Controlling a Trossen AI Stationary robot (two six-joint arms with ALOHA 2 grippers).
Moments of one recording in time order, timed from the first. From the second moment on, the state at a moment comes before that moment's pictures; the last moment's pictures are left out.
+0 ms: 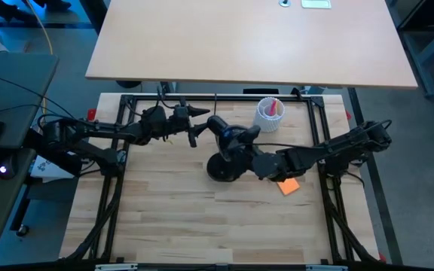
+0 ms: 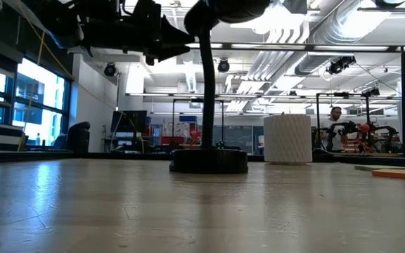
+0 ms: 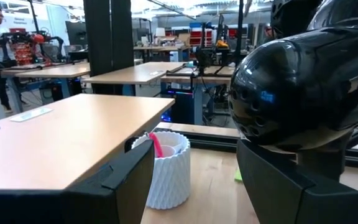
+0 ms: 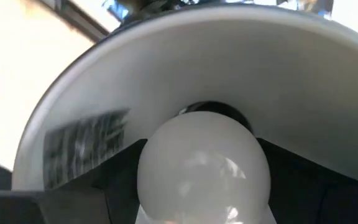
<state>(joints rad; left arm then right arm) 0.29 1.34 0.63 0.77 0.02 0.03 0.30 1.54 1.23 -0.04 0.98 -0.76</state>
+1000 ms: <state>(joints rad) 0.29 1.34 0.63 0.75 0.01 0.03 0.32 1.54 1.23 -0.07 1.02 -1.29</state>
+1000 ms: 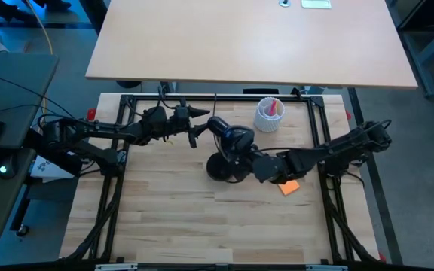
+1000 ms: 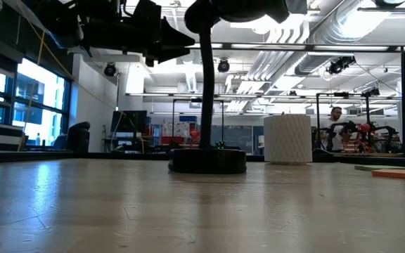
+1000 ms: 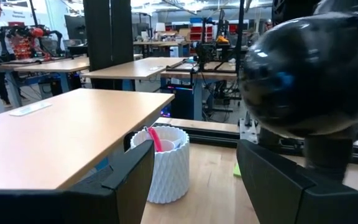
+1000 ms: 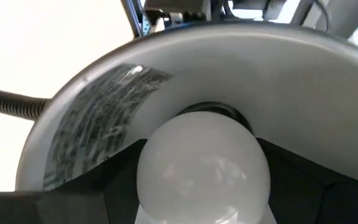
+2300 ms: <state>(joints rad) 0.29 1.34 0.63 0.71 0.01 0.01 0.40 1.51 1.23 0.14 1.05 -0.32</state>
